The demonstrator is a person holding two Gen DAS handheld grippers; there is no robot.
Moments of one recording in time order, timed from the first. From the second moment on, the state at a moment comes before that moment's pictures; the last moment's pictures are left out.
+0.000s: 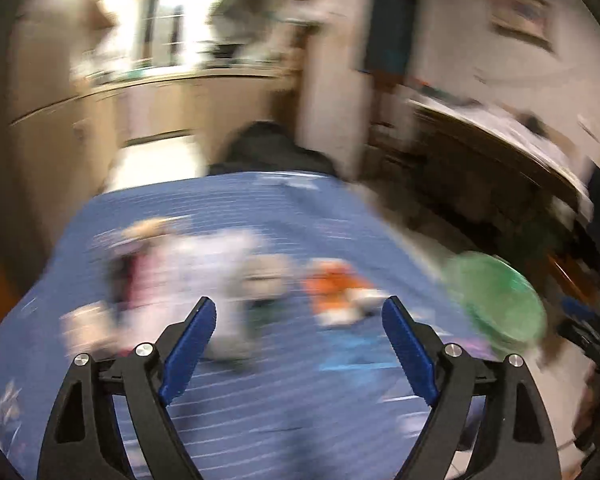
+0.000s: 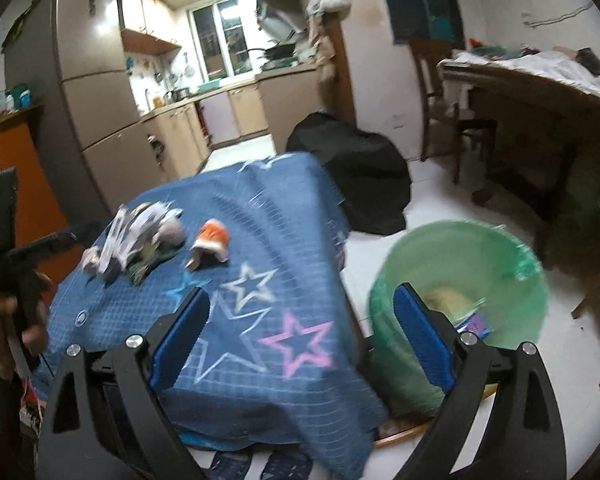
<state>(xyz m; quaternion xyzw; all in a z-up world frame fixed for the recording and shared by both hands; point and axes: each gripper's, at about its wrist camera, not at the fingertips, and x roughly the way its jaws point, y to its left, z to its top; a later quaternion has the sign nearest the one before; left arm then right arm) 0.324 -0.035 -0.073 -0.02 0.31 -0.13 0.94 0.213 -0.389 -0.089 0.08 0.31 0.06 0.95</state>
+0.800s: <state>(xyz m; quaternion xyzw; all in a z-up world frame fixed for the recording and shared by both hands) 0.398 0.116 -0.143 -0.13 0.39 0.04 0.91 0.275 -0.273 -0.104 0.02 0.34 0.14 0.93</state>
